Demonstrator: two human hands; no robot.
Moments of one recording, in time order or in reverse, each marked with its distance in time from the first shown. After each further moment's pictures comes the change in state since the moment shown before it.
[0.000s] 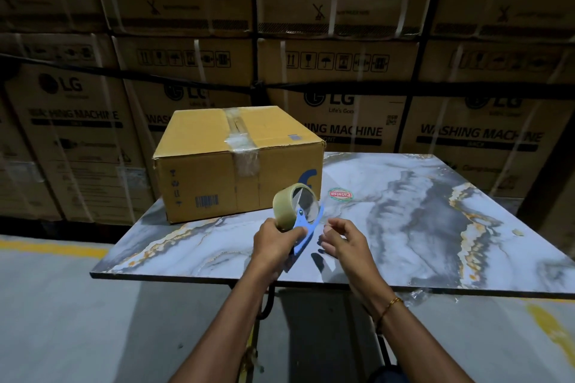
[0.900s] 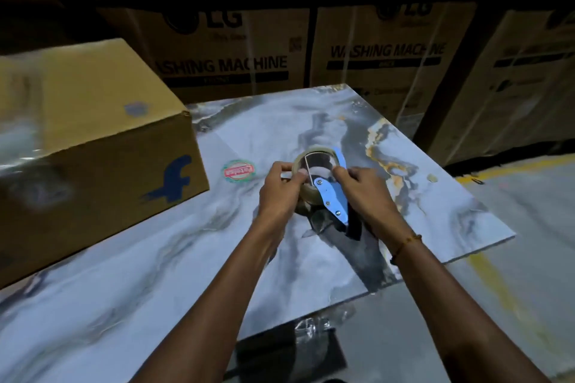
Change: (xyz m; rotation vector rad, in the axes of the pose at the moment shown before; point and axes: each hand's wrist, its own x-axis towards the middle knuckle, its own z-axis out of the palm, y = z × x) left_hand 0.097 0.044 0.227 -0.181 -0.384 0.000; right_hand 0.107 -0.039 -0.185 -0.669 0.389 0.110
